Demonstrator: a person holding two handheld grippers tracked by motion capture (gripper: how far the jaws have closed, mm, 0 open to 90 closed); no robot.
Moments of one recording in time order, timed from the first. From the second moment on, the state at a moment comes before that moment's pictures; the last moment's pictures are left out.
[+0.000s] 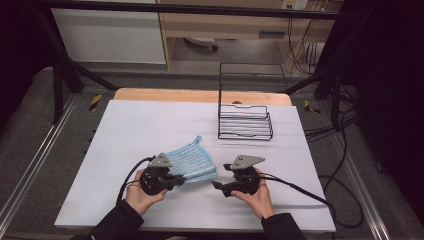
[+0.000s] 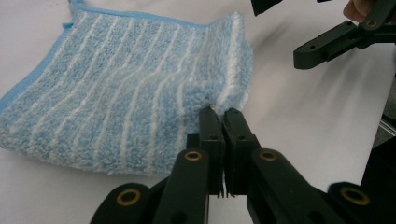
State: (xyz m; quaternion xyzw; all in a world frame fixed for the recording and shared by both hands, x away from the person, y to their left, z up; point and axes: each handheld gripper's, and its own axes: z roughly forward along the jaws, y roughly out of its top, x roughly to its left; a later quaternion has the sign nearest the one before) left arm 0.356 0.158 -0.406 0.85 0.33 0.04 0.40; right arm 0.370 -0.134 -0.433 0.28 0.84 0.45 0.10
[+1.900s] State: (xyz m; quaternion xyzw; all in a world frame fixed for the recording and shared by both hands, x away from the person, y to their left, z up) left arm 0.375 0.162 -0.436 0.85 0.38 0.04 0.36; right arm 0.332 -0.115 -0.454 0.45 0.79 0.41 0.07
